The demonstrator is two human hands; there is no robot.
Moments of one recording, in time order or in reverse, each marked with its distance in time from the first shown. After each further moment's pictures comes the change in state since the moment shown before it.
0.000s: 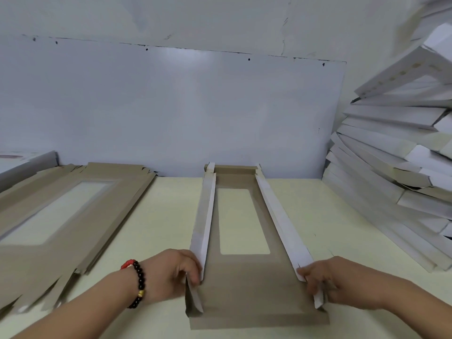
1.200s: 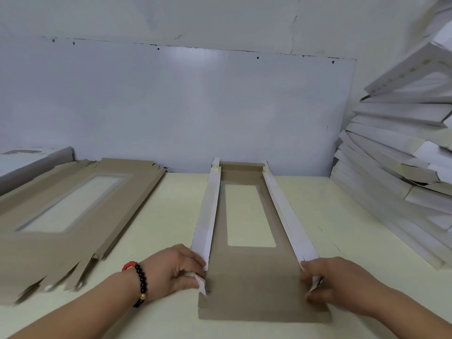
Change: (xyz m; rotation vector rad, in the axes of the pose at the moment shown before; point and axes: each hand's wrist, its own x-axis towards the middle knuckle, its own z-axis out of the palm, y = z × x) left_hand -0.027 -0.009 0.003 0.058 0.045 0.104; right_hand -0.001 -0.022 0.026 -0.069 0.174 0.218
